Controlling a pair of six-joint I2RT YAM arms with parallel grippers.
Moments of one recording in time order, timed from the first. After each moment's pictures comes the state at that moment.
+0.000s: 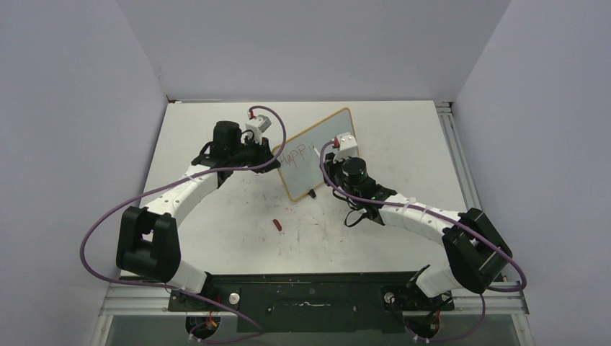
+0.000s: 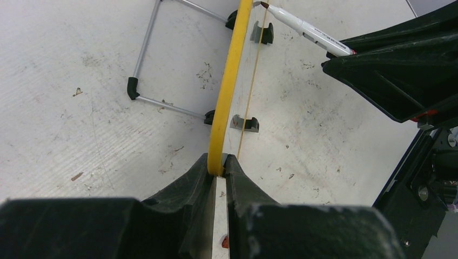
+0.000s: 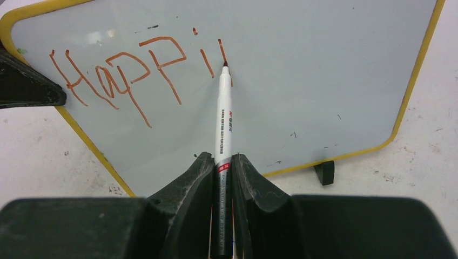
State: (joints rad) left arm -0.30 1.50 1.05 -0.16 0.56 -0.12; right arm 0.70 1.44 0.77 0.36 0.21 0.21
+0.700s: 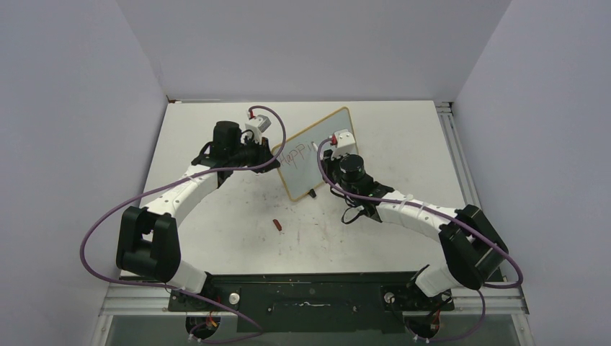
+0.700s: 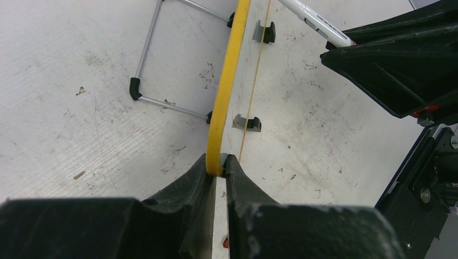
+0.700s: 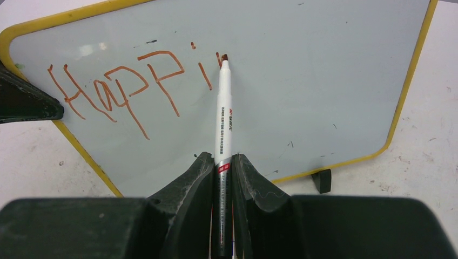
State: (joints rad) left arm -0.30 1.50 1.05 -0.16 0.55 -0.12; right arm 0.70 1.47 0.81 0.37 0.23 0.19
